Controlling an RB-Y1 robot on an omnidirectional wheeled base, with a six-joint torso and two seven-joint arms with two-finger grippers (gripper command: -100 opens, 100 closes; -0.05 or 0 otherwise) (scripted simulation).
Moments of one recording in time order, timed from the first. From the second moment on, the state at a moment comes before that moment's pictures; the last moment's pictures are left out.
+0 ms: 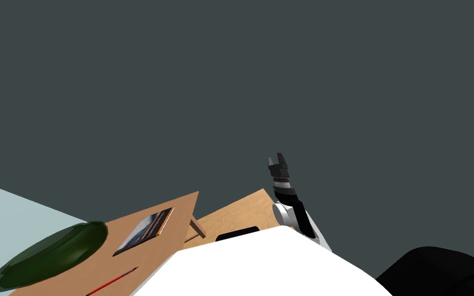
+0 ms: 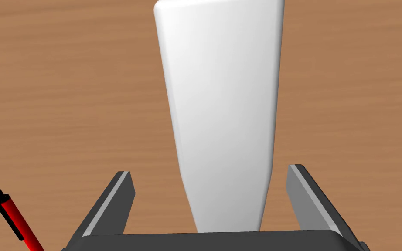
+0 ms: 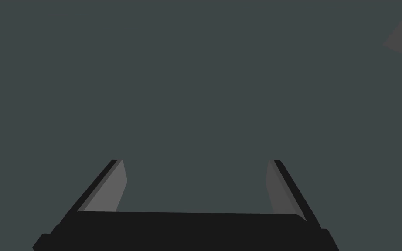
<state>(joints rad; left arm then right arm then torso) 0.35 0.62 0.51 -0.85 0.85 1.04 -0.85 0.46 0.01 0.02 -2.30 -0.06 -0.45 0.04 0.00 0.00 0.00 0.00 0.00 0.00</state>
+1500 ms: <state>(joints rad) 0.39 0.68 0.55 -0.90 0.86 1.05 -0.85 0.46 0.01 0.02 -2.30 -0.06 -0.45 0.04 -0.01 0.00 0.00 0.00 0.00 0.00</state>
